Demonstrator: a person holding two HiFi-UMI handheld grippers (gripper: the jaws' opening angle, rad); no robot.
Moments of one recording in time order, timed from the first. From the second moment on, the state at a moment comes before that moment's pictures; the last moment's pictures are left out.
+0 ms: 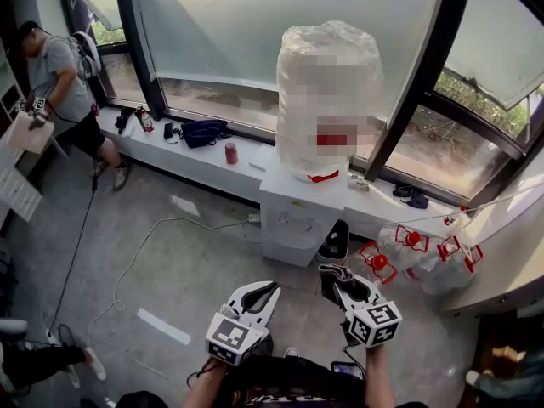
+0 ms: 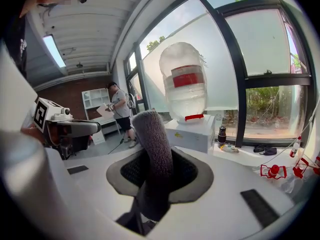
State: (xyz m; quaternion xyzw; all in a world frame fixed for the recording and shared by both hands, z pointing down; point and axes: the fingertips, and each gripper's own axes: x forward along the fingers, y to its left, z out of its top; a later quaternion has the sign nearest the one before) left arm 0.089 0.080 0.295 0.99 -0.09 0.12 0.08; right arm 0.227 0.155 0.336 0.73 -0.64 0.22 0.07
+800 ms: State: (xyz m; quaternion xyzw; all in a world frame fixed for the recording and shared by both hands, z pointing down) left arm 0.037 0.248 0.274 0.98 -0.13 0.12 0.06; right arm 0.171 0.279 0.330 0.68 -0.70 0.22 0.07
